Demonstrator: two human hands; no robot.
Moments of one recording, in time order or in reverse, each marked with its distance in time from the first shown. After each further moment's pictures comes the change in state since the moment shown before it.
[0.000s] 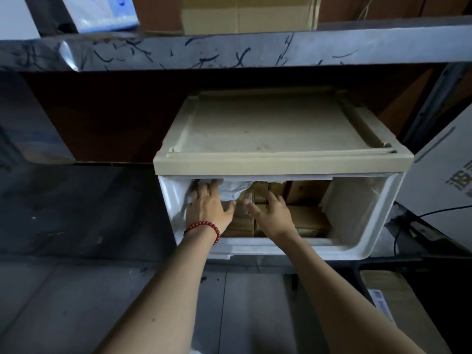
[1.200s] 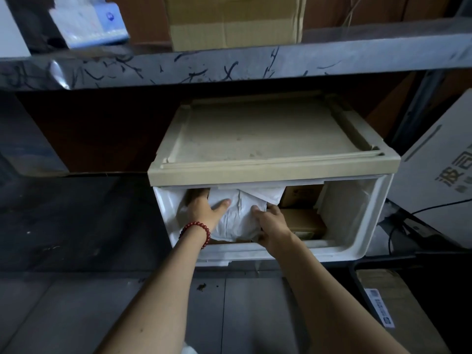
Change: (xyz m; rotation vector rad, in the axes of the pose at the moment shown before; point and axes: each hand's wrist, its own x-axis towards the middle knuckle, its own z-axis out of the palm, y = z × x) left_hand 0.010 0.004 -0.018 -0.463 -0.172 -0.207; right_hand 0.007 0.000 0.009 0.879 -0.002 0.447
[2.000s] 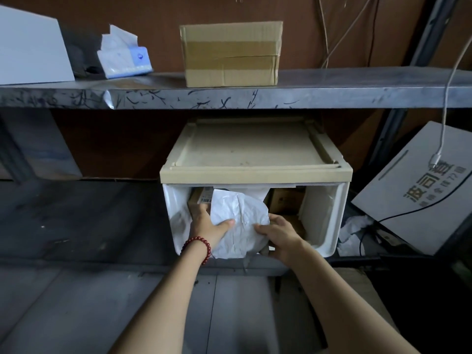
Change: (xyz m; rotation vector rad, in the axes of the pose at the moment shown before) left_hand -0.095 0.012 -0.005 -0.255 0.012 -0.010; right_hand -0.089 -0.018 -0.054 -0.219 -0.117 -0.054
